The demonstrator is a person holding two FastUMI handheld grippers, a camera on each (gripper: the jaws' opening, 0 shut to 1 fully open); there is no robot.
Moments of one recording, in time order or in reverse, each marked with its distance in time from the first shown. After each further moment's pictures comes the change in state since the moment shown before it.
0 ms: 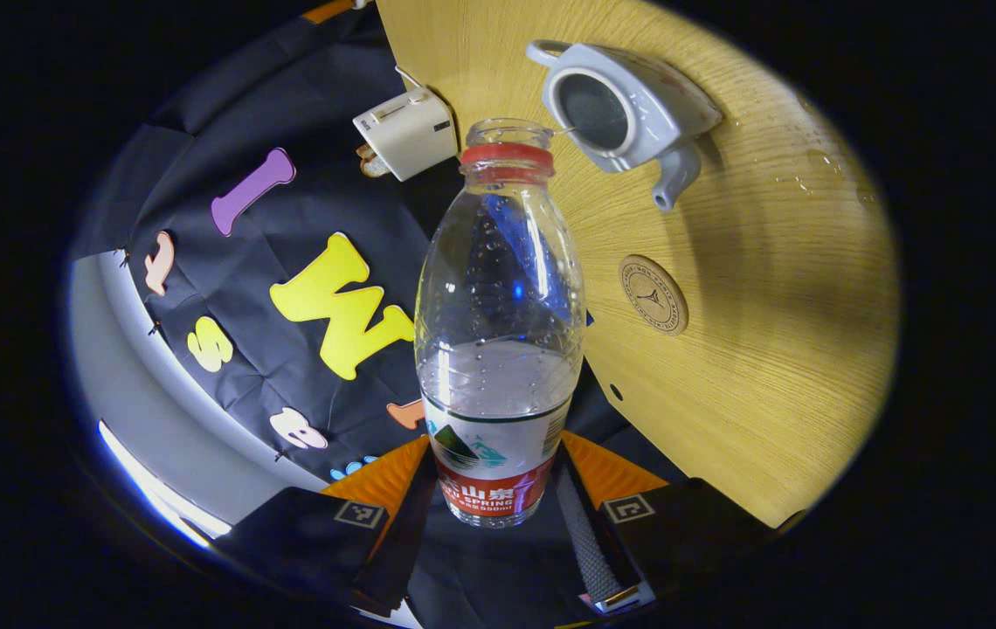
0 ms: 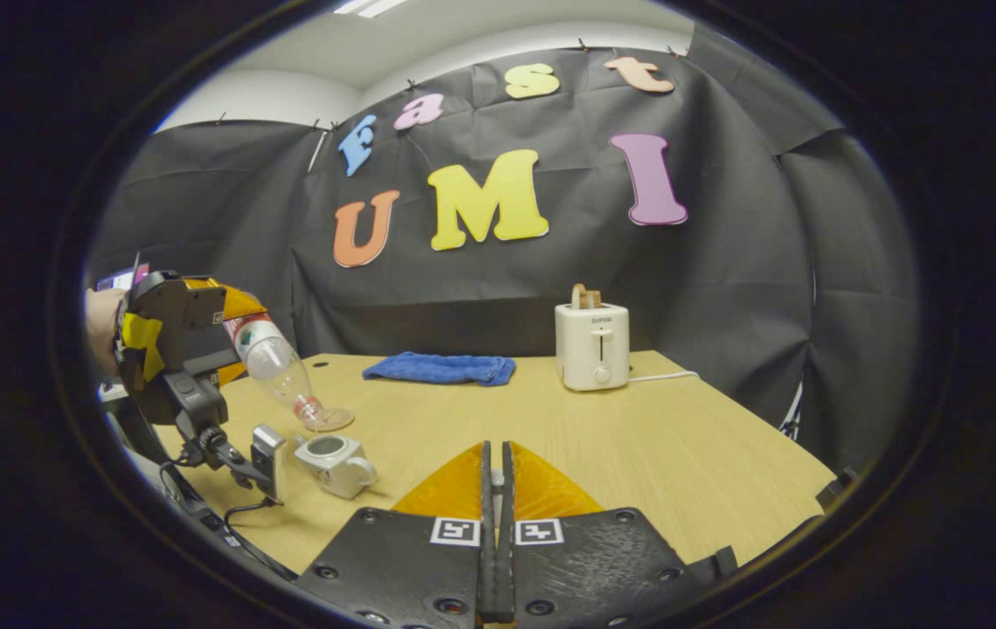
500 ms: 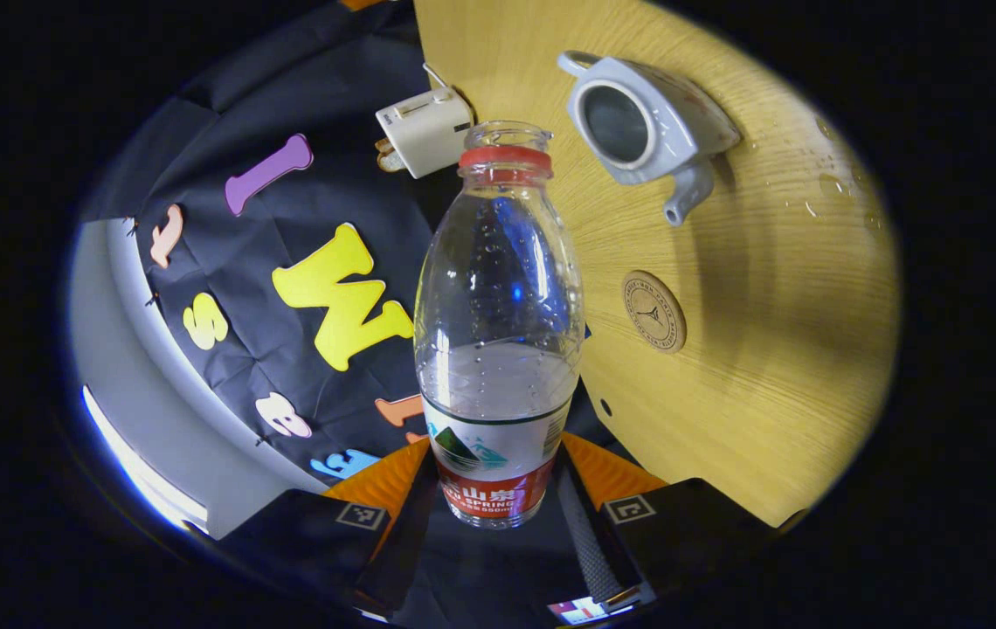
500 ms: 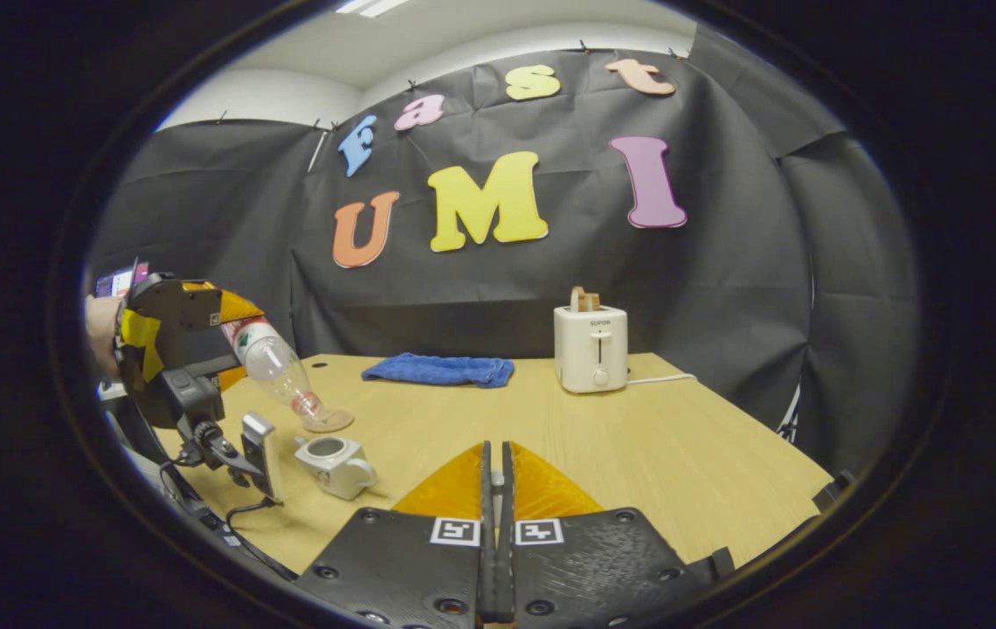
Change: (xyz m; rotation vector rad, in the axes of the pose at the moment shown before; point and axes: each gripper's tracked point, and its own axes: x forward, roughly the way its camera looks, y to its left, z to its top) left arm 0.004 -0.014 -0.002 -0.185 -0.032 -0.029; right arm -0.002 0.000 0.003 -0.002 -0.004 -0.006
